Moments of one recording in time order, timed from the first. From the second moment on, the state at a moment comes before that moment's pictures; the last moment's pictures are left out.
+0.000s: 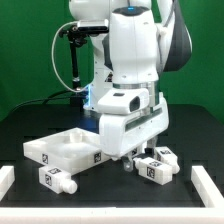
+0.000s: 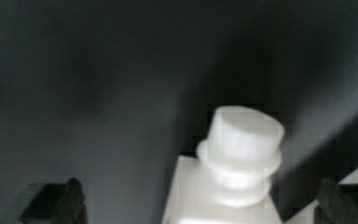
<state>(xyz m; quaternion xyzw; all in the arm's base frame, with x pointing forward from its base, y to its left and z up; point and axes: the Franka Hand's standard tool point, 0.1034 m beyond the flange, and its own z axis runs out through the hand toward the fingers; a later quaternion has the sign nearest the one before) 0.488 0.051 0.016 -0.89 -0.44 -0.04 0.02</state>
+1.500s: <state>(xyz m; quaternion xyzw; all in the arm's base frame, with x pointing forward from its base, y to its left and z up) 0.412 0.085 0.084 -0.95 -0.32 -0.03 0.01</state>
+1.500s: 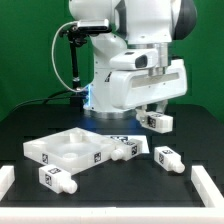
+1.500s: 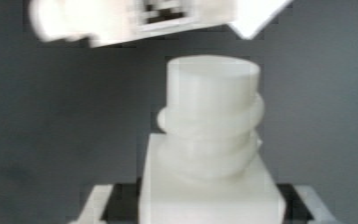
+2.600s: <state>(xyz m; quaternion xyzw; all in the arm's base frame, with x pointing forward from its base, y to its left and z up) 0.348 0.108 0.009 -0.96 -0.28 0.00 0.03</state>
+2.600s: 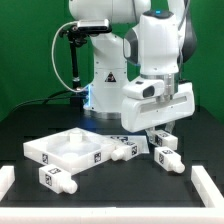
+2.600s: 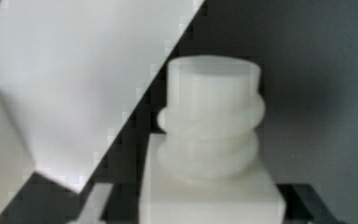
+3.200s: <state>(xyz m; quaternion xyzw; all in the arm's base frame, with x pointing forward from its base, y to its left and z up) 0.358 0.100 0.029 -0.96 -0.26 0.03 0.03</state>
